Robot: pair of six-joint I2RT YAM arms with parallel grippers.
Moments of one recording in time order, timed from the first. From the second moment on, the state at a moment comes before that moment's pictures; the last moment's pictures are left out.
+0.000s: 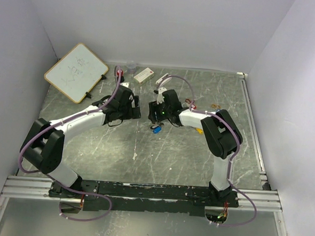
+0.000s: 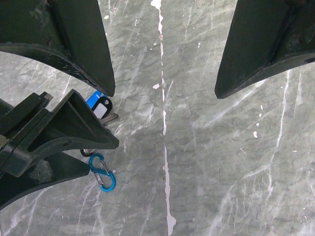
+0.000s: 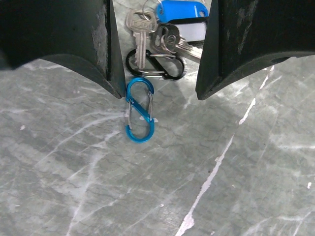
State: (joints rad) left arm -0.57 1.55 1.03 -0.28 -0.15 -0.59; right arm 0.56 1.97 1.13 0.12 -0.19 0.13
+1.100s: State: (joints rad) left arm -0.57 1.75 1.15 -0.24 -0.12 -0.52; right arm 0.57 1.61 0.94 0.20 0.12 0.21
